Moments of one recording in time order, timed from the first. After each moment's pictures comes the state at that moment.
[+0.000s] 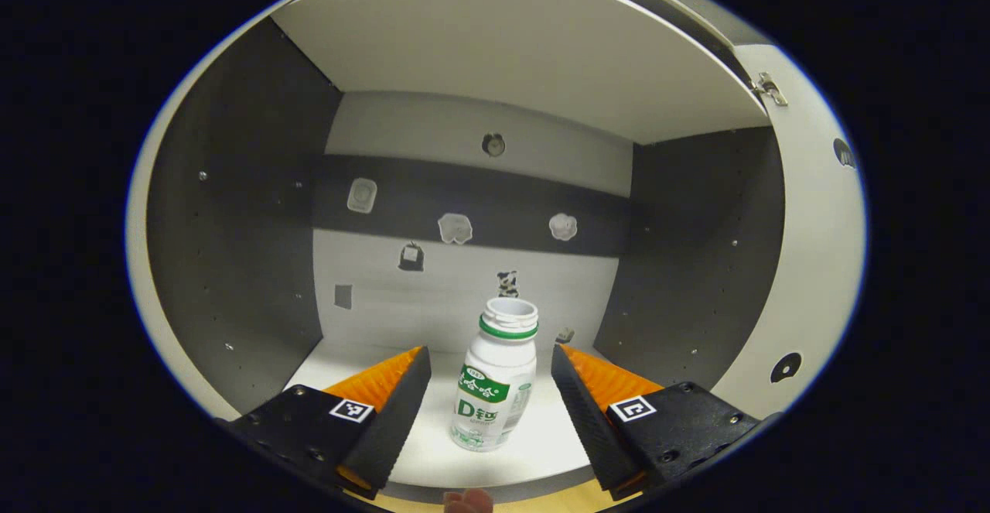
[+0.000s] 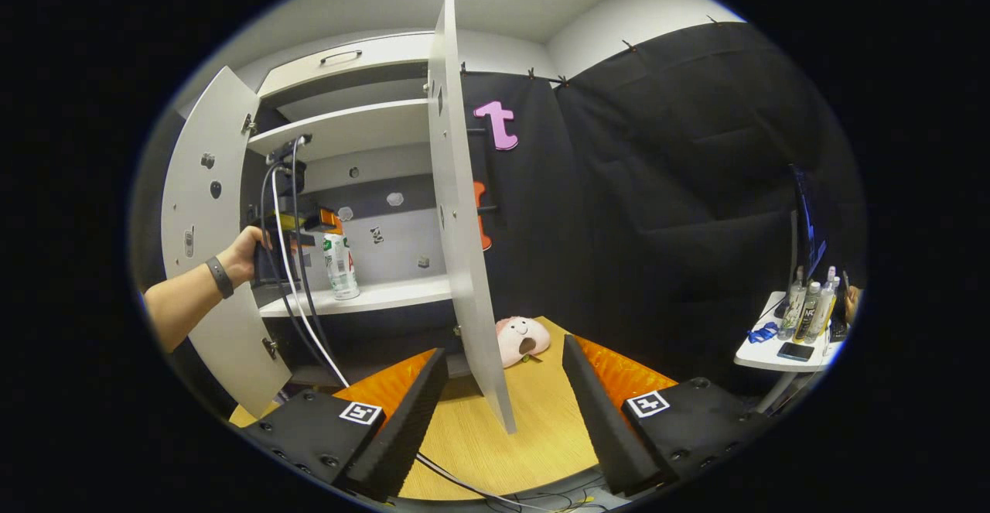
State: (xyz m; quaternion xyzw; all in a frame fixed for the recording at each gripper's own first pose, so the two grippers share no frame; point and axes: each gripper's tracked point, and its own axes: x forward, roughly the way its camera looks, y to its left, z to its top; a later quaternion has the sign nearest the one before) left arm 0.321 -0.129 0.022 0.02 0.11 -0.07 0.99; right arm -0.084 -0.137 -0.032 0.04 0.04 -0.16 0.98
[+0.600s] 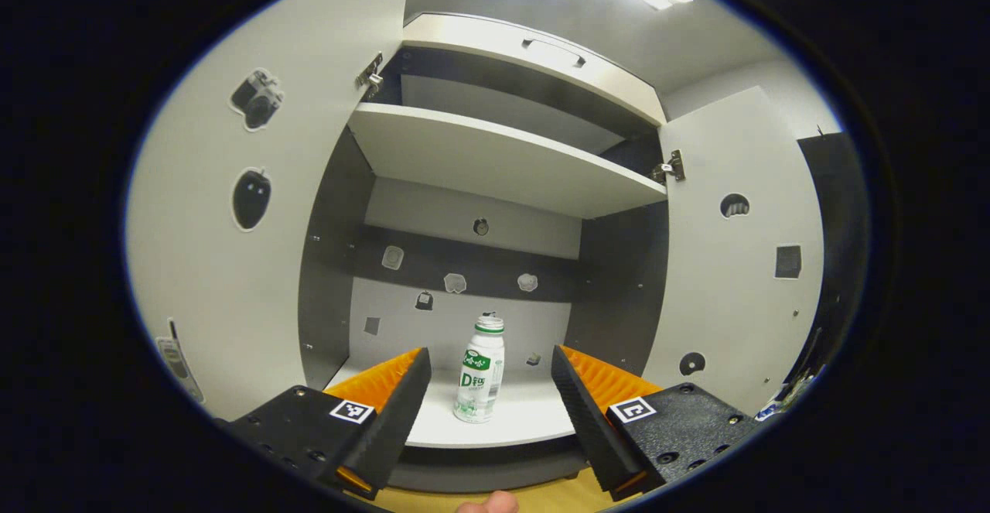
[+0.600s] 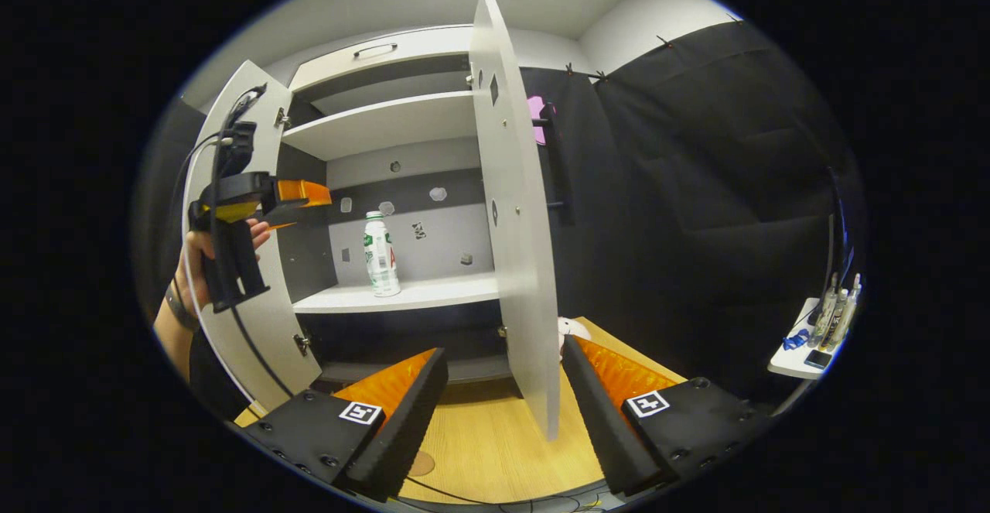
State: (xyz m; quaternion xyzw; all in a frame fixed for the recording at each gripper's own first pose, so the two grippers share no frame) left arm 0.157 -0.109 0.076 0.01 0.00 -0.11 0.99; right arm -0.047 -0.094 -0.028 0.03 0.04 -0.08 1.00
